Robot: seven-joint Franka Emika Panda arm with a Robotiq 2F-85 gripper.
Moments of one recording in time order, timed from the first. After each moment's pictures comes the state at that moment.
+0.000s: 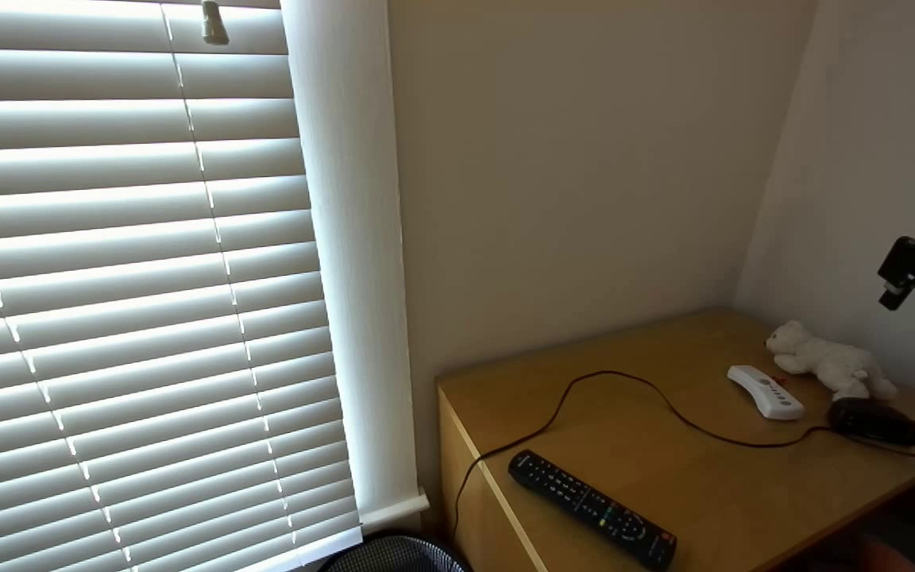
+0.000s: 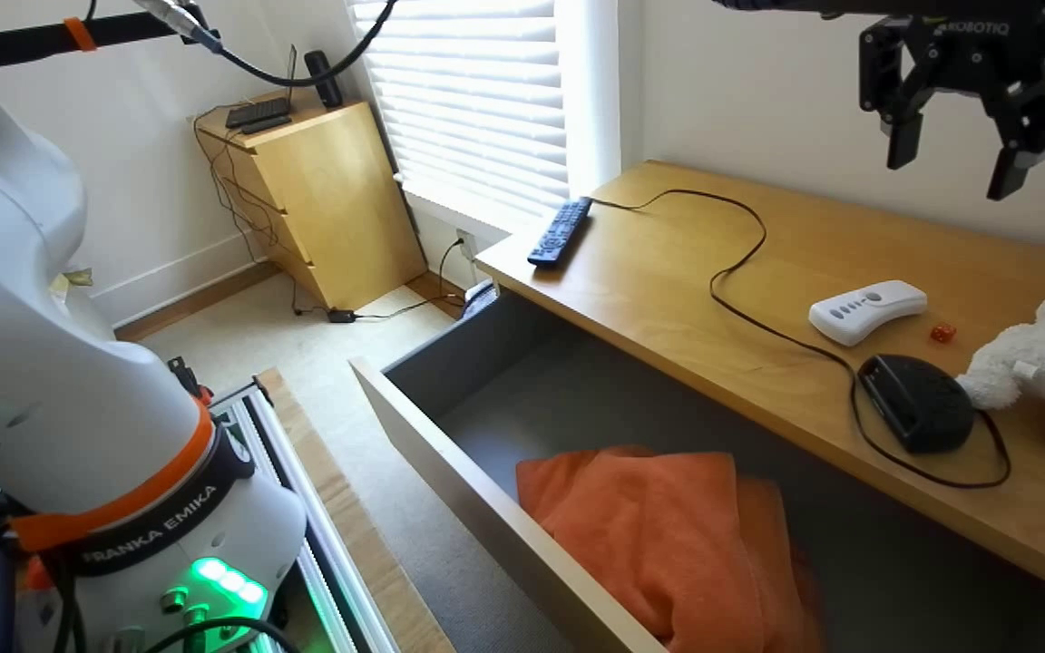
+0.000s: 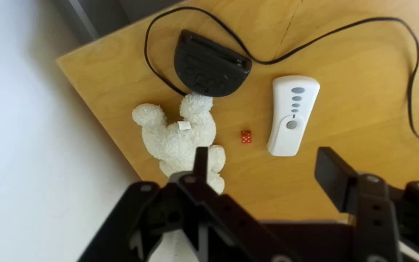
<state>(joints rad) -0.29 0.11 -0.24 -2.04 0.07 2.41 -0.27</state>
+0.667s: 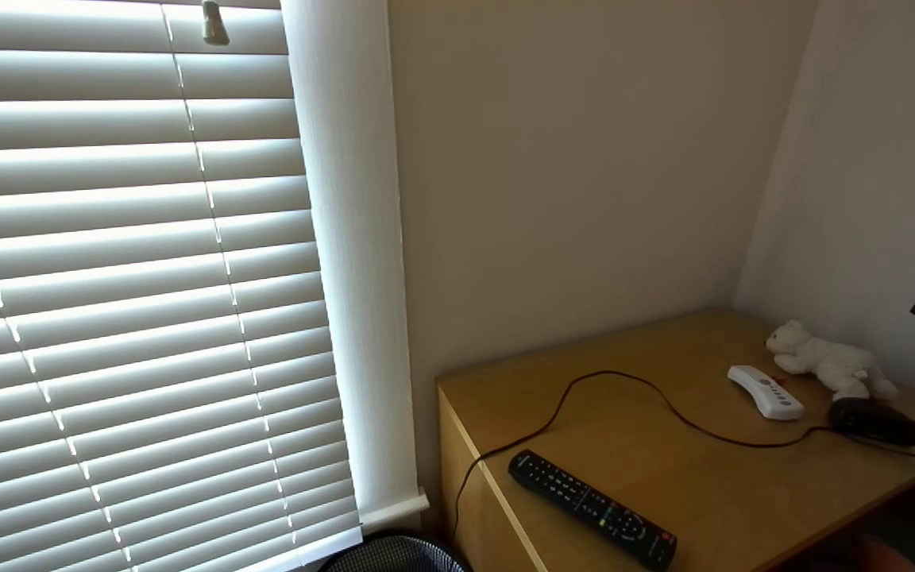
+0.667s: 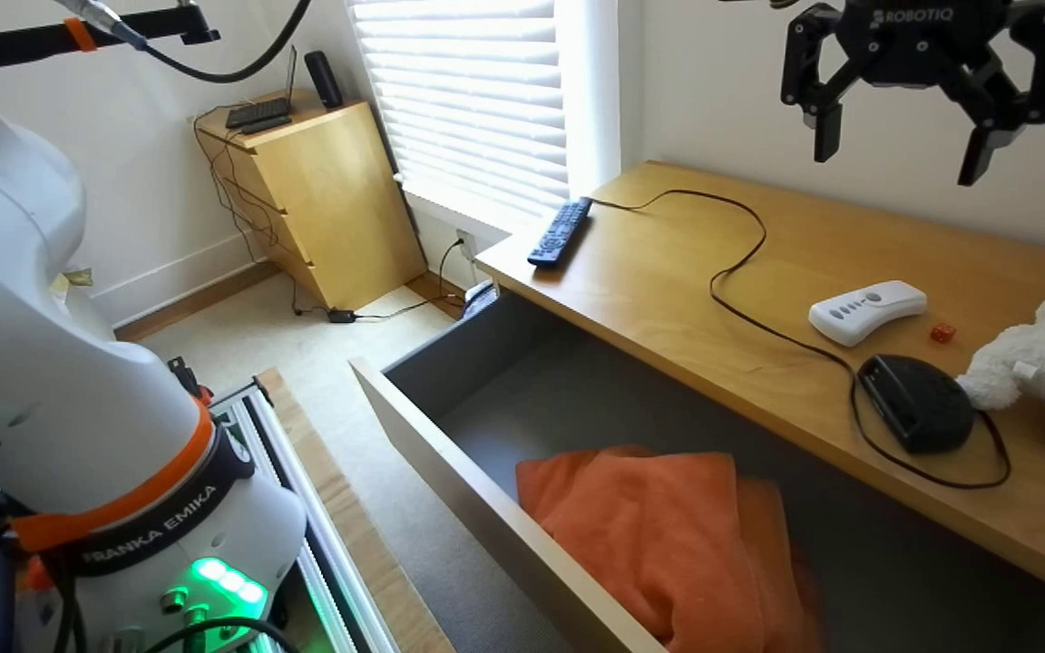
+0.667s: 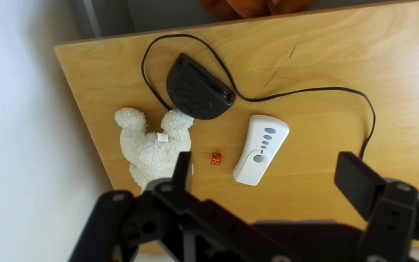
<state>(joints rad) -0.28 -0.02 -0.24 -2.17 0.03 2.38 -0.49</state>
